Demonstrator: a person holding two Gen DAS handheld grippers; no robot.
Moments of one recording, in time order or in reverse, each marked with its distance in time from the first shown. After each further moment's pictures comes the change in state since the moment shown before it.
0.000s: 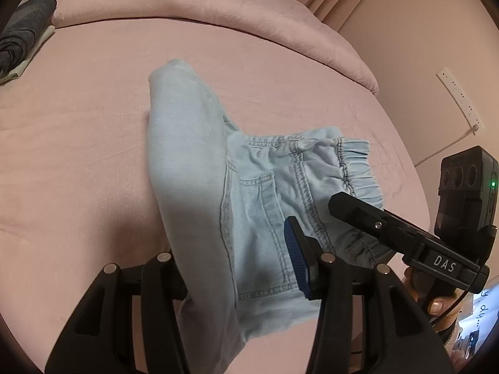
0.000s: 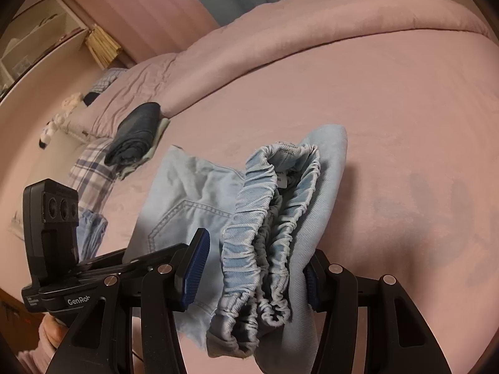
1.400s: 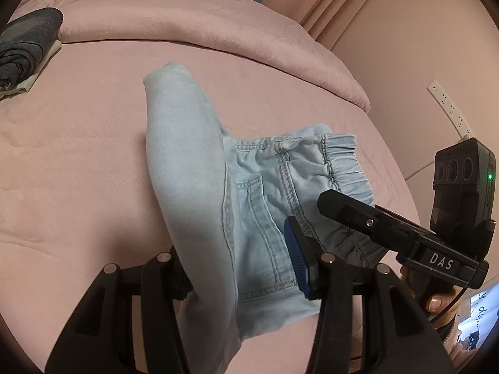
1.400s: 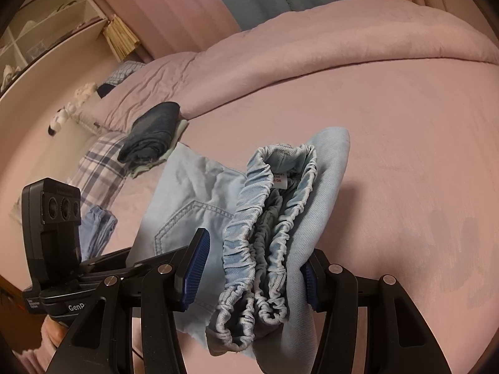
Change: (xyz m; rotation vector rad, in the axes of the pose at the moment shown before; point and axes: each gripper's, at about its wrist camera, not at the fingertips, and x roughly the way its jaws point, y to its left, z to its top) left arm -0.041 0.011 0.001 0.001 -0.082 -0.030; right arm -0.010 0.024 0.015 -0.087 -0.011 0.017
